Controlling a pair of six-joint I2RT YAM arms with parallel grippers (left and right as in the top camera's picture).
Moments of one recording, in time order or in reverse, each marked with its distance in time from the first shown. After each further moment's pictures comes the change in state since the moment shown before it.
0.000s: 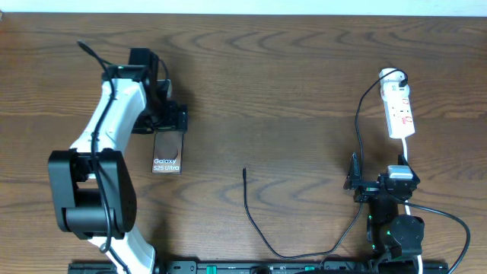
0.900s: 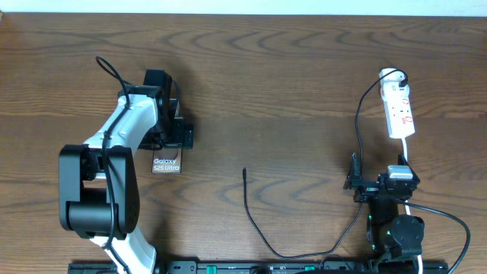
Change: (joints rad) left arm -0.039 0.001 -0.193 0.143 -0.051 -0.021; right arm 0.000 0.000 0.000 0.000 0.000 0.000
